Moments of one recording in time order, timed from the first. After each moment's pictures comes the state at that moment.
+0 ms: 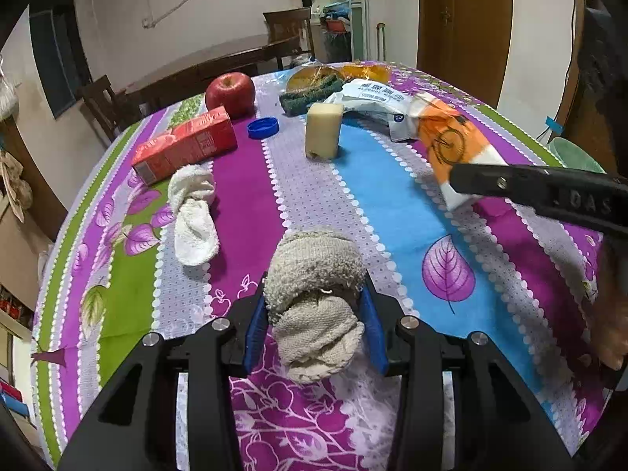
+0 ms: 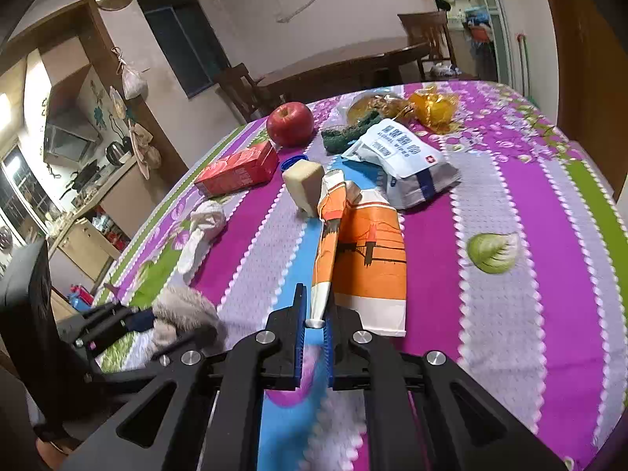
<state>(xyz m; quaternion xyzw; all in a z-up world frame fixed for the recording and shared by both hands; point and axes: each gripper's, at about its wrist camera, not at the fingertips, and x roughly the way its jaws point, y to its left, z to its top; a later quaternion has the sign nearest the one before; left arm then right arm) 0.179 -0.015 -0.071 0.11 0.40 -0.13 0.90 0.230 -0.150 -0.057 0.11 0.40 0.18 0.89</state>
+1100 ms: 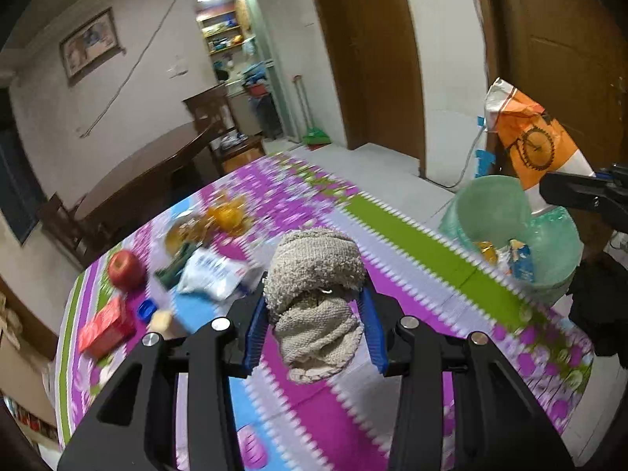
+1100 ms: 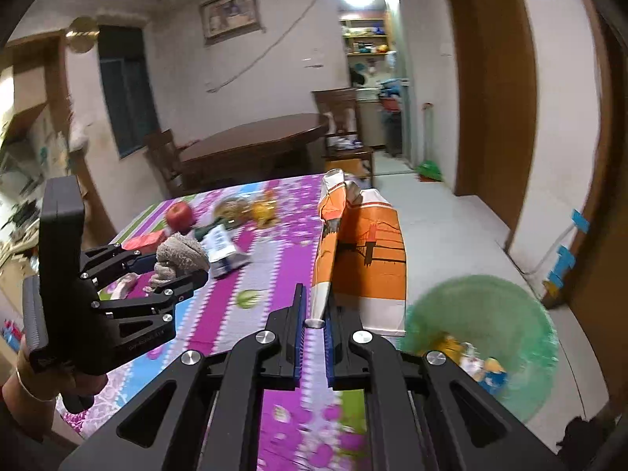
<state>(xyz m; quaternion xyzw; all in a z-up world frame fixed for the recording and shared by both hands) 0.176 -0.225 0.014 0.20 0.29 -0.24 0.90 0.088 -0.375 0.065 0.08 0.29 0.01 0.95</state>
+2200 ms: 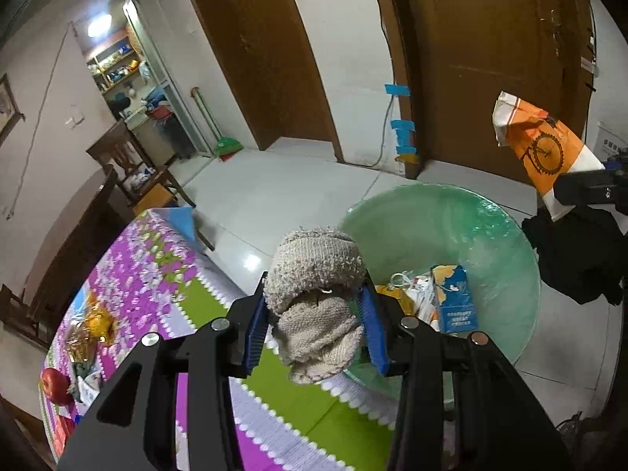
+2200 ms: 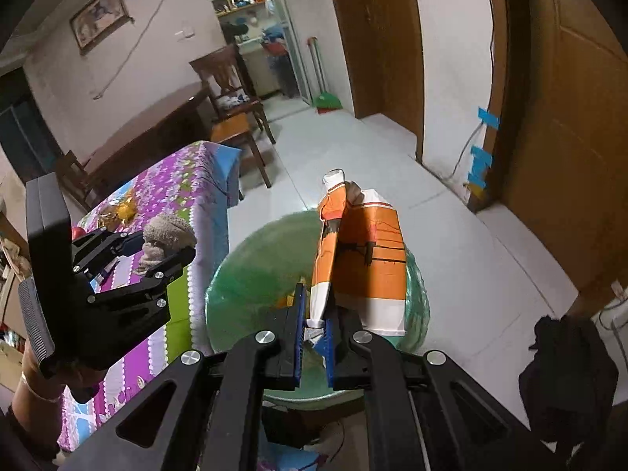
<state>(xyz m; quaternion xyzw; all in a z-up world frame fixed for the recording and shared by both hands) 0.184 -0.432 -0.017 0.29 0.30 -0.37 0.83 0.050 -0.583 0.030 0.19 0.40 -0.14 0.88</state>
